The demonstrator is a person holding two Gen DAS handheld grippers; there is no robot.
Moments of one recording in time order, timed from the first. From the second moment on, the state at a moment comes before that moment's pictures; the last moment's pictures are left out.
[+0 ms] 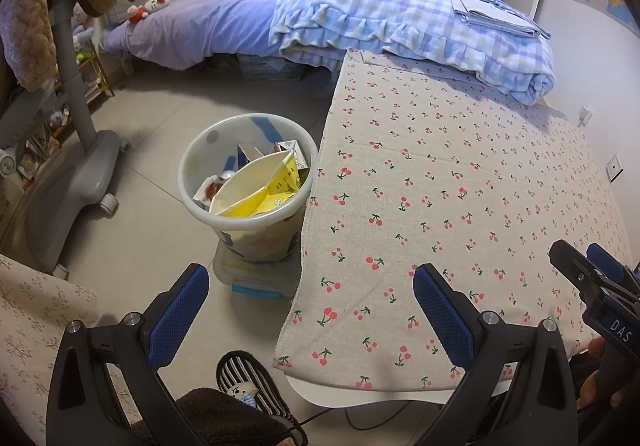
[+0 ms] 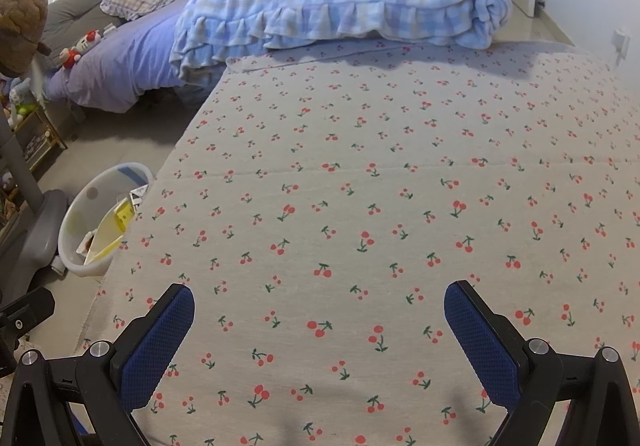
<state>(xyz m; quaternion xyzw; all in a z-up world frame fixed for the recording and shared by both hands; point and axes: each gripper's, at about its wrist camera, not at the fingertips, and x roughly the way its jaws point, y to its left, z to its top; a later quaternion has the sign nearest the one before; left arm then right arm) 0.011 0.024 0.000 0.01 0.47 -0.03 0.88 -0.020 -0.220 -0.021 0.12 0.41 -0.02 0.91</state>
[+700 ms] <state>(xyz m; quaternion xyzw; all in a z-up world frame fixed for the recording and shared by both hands) 0.007 0.026 0.007 0.01 0.45 -0.02 0.89 -0.022 -0.216 -0.015 0.12 0.39 -0.02 0.91</state>
